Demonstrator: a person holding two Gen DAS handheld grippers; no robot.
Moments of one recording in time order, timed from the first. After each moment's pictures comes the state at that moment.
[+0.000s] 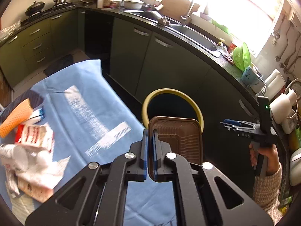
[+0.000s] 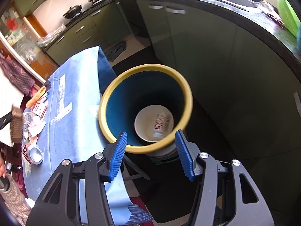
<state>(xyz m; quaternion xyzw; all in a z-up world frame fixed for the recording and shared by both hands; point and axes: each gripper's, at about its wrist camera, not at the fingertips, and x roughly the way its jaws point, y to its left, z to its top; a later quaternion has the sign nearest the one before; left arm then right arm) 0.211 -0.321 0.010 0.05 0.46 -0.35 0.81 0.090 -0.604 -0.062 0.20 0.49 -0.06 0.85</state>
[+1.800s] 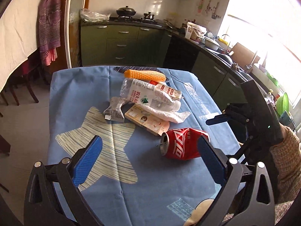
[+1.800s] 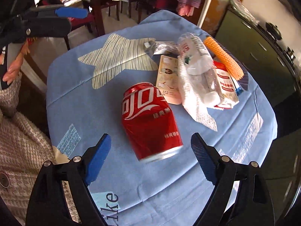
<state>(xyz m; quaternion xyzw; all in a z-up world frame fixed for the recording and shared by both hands) 0.076 -0.005 0.014 -0.07 0.39 -0.09 0.91 0.136 -0.162 -0.045 -0.34 0.44 0.42 0.71</state>
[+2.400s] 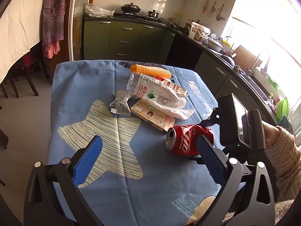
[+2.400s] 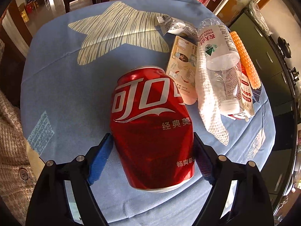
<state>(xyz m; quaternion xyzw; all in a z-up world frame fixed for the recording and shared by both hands) 0.073 0.010 0.006 -0.09 0.40 -0.09 0.91 0.151 -0.138 -0.098 -0.41 0.45 0.39 0.69</state>
